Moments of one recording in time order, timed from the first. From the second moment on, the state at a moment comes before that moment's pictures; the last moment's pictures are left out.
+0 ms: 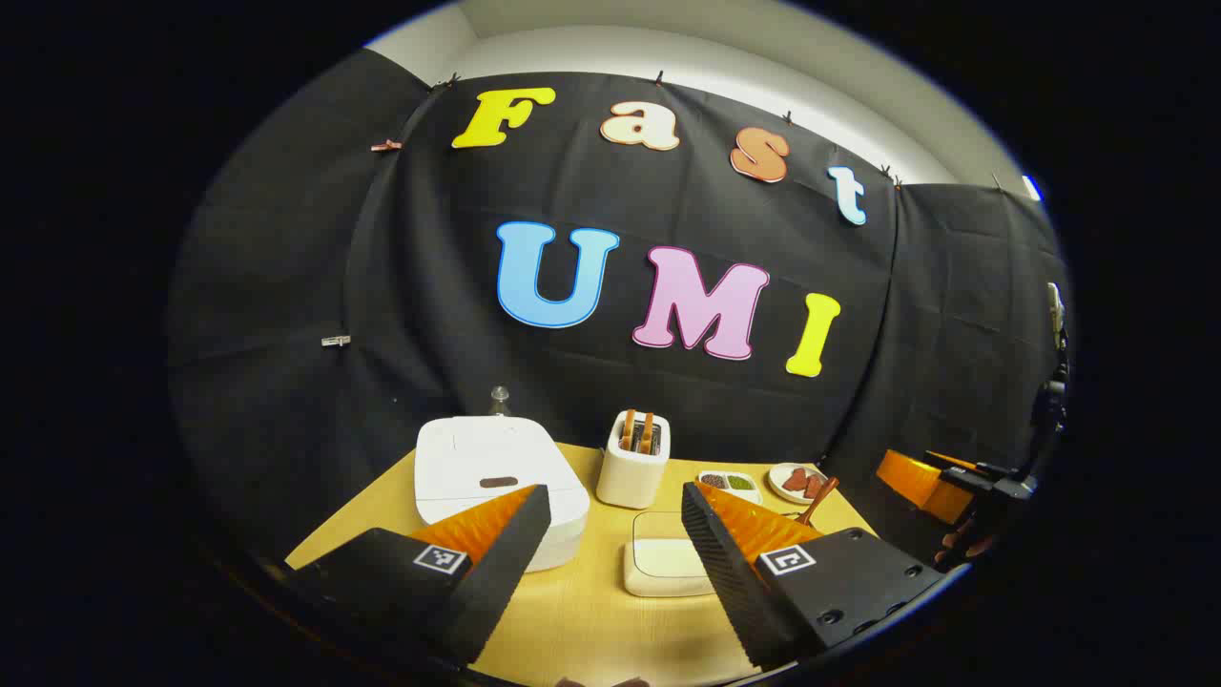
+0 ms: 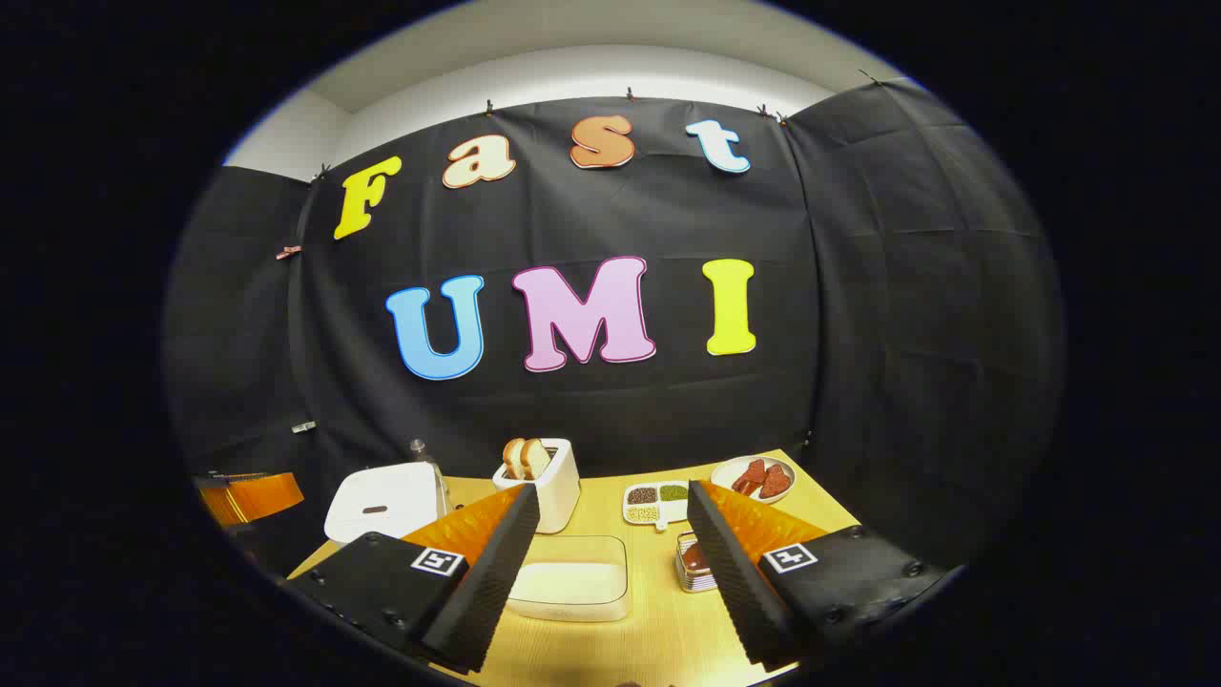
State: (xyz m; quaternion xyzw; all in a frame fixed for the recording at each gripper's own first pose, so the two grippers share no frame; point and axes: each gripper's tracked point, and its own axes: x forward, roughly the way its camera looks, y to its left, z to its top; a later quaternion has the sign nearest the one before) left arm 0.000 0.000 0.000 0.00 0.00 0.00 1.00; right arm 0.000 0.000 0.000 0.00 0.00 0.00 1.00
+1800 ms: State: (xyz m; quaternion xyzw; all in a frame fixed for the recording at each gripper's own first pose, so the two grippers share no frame) left arm 0.041 0.099 0.006 0.02 0.04 0.01 1.00; right arm -0.047 0.038 -0.011 -0.06 0.00 0.01 1.00
